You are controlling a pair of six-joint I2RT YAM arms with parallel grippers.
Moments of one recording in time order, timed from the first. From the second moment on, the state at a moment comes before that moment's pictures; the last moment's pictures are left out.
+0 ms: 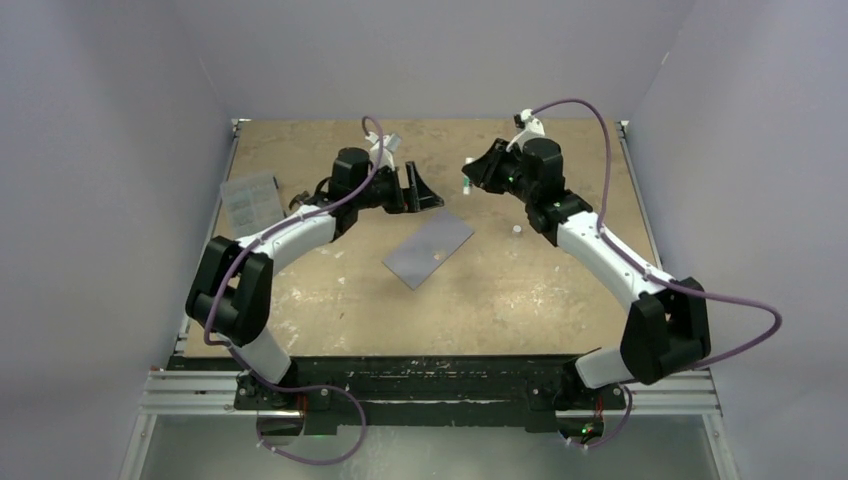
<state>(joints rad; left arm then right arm) -0.40 1.67 1.11 0.09 0.54 -0.59 0.39 1.48 1.14 -0.06 -0.07 0.55</state>
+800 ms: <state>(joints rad) -0.45 1.69 1.05 0.81 0.73 -0.99 0.39 1.41 1.06 0.34 -0.45 0.73</state>
